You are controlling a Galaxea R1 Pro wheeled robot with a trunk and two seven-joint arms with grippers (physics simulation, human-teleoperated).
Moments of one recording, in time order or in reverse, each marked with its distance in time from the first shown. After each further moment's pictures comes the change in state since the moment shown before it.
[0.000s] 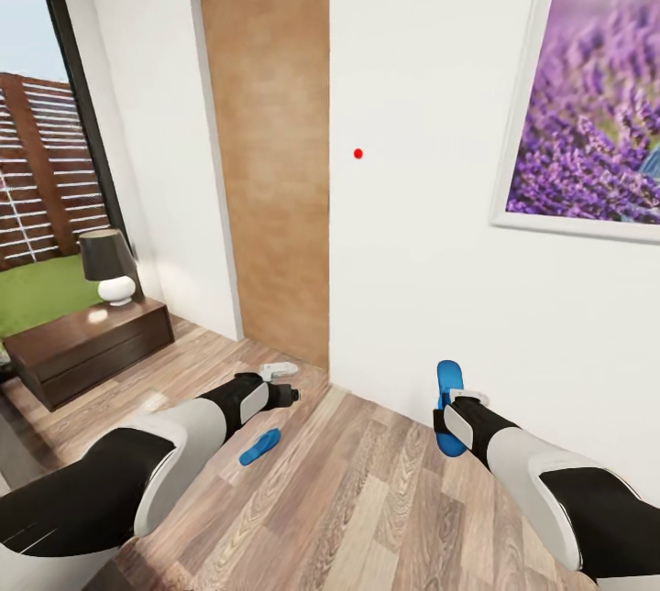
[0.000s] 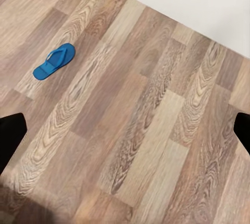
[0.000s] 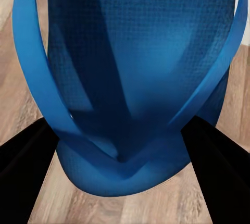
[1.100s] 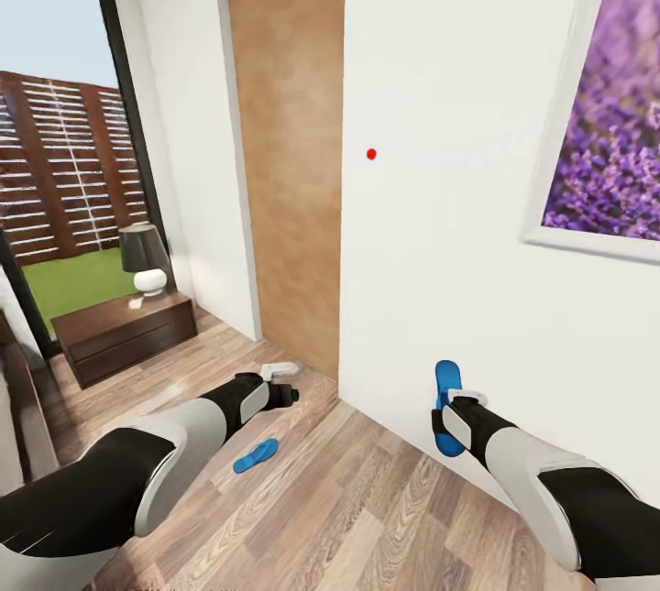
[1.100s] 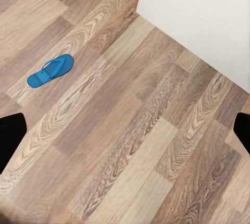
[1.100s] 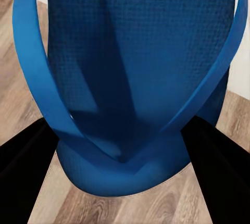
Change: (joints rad) left arm 0.000 -0.001 0.000 -0.001 0.000 0.000 -0.001; right arm 0.000 0.006 0.001 0.000 0.001 0.000 -0.001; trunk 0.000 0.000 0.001
